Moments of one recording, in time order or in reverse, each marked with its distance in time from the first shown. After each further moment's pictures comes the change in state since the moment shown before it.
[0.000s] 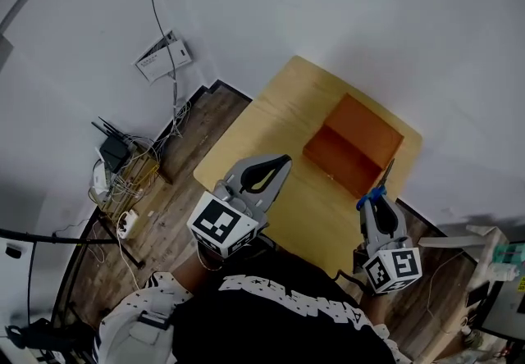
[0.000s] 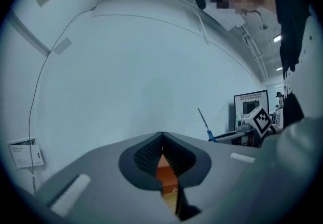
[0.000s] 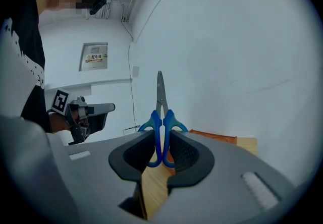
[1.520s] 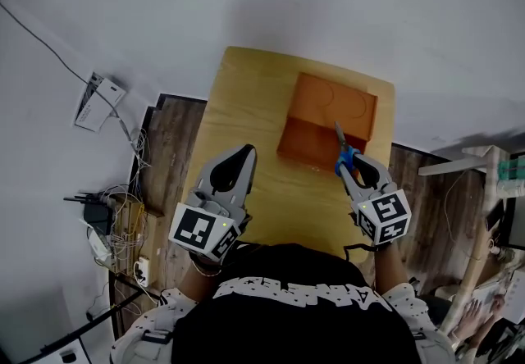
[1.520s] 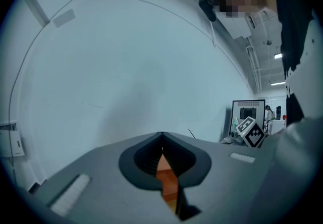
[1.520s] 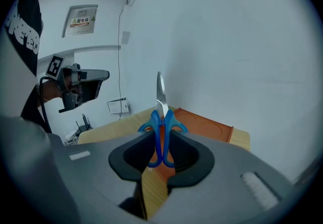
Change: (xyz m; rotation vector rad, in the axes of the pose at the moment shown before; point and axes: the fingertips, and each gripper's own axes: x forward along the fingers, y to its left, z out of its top) left arm 0.076 0.077 -0.026 -0.116 0.054 -0.118; right arm 0.087 -0.049 -0.059 -0.110 0.326 -0.159
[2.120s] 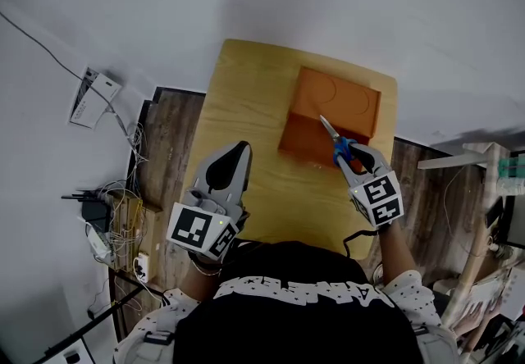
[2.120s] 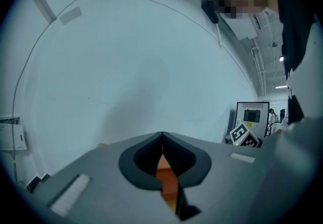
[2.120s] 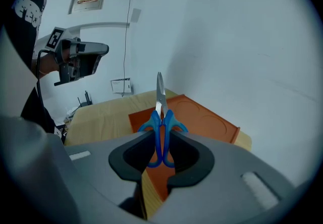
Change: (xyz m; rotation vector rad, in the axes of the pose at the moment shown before) left arm 0.002 0.020 -0.009 -0.036 0.009 0.035; right arm 0.039 -0.013 -0.027 -0.170 0.182 0.017
